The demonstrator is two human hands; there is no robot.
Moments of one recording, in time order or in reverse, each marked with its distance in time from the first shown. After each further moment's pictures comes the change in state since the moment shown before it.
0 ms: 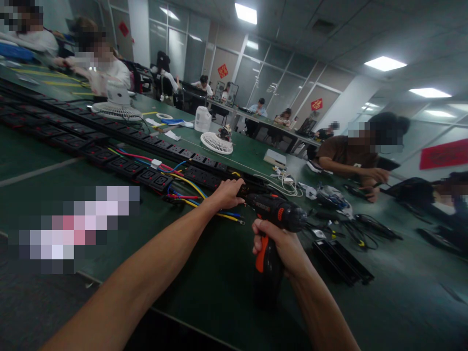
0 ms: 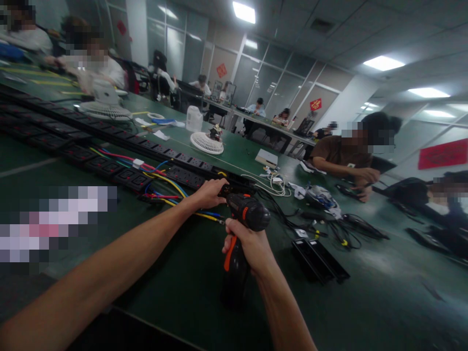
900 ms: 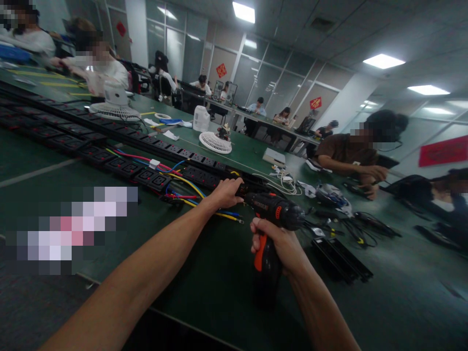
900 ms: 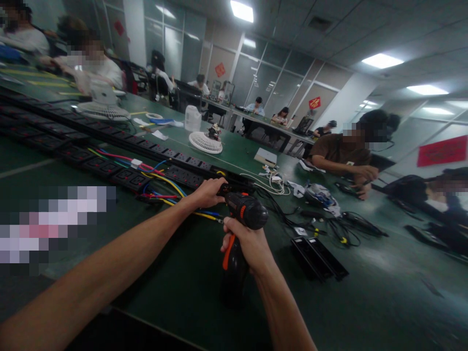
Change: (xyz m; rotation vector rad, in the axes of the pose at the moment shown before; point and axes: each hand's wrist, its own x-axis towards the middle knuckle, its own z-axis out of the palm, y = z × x) left_hand 0.001 0.001 0.000 0.007 -0.013 -0.008; right_hand 0.003 0.003 -0.004 0.000 -0.018 -0.001
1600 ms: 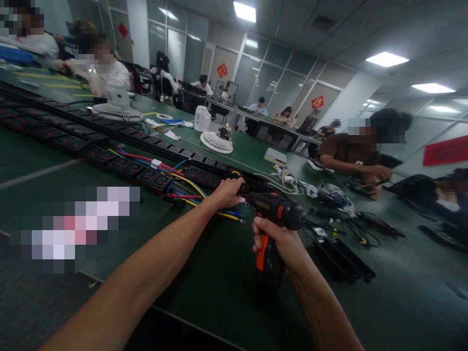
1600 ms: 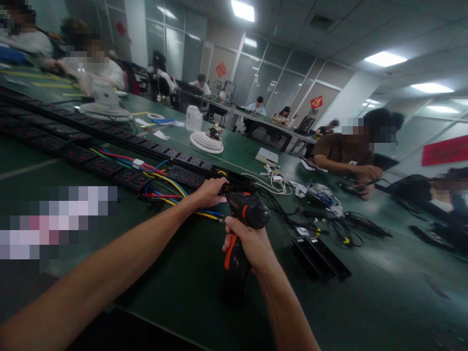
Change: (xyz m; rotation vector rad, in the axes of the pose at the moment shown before) left_hand 0.001 -0.003 0.004 0.005 0.006 0.019; right_hand 0.002 0.004 0.000 0.037 -0.005 -0.029
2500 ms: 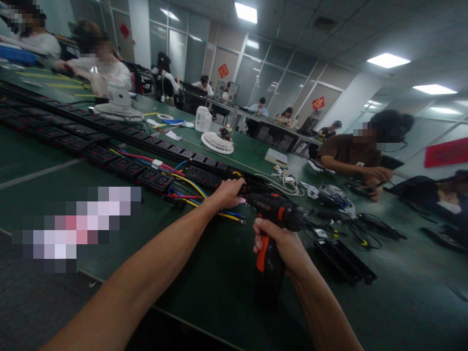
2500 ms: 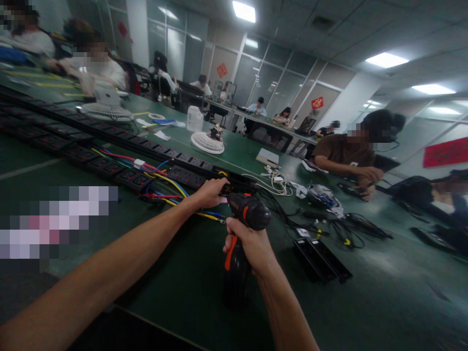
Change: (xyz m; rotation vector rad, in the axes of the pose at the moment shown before) left_hand -0.002 0.002 -0.002 -0.002 0.002 -0.008; right_hand -0.001 -0.002 0.000 -0.035 -0.021 0.018
